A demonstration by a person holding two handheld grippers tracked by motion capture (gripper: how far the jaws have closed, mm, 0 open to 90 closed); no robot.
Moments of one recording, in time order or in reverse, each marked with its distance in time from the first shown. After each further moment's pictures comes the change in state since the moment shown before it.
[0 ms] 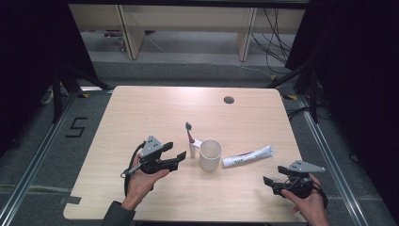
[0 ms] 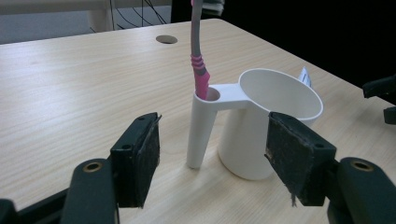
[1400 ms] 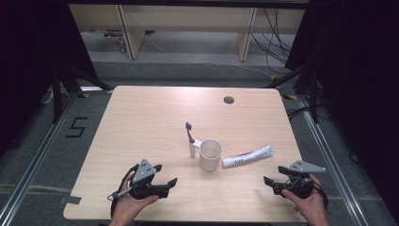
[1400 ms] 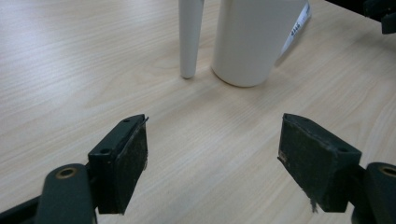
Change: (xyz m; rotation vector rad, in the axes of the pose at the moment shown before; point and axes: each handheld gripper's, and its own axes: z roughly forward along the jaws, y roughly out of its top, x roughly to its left) left arm -0.011 -0.053 -0.039 0.147 0.002 0.050; right arm -0.001 -0.001 -0.001 0.000 -0.006 0.005
